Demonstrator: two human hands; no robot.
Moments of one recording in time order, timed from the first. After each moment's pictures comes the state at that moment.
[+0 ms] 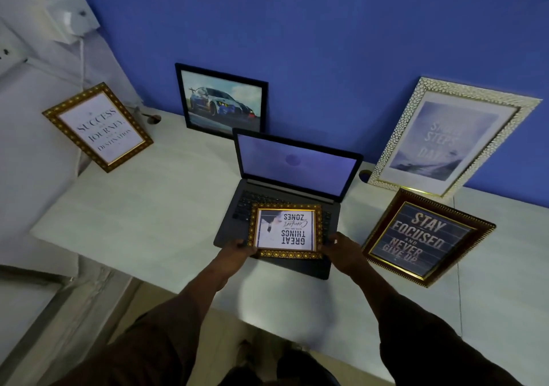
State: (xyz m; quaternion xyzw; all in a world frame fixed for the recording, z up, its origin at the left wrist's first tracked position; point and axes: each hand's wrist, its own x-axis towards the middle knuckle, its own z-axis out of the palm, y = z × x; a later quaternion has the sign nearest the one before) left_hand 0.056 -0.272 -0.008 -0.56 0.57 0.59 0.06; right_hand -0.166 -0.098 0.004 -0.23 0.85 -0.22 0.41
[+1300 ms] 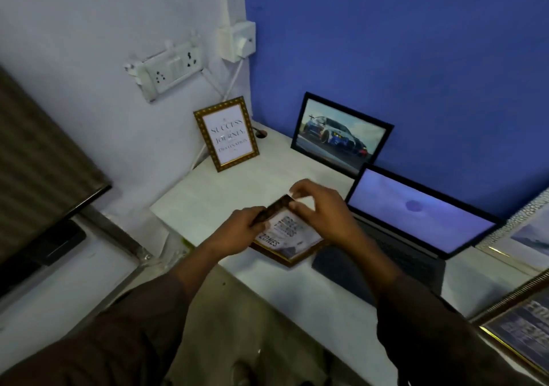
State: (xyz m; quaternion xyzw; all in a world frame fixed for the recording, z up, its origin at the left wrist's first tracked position) left_hand 0.257 -0.447 0.101 -0.40 0.79 0.45 -0.08; right_hand 0.041 -0.359 0.143 -0.63 0.68 -0.30 0.20
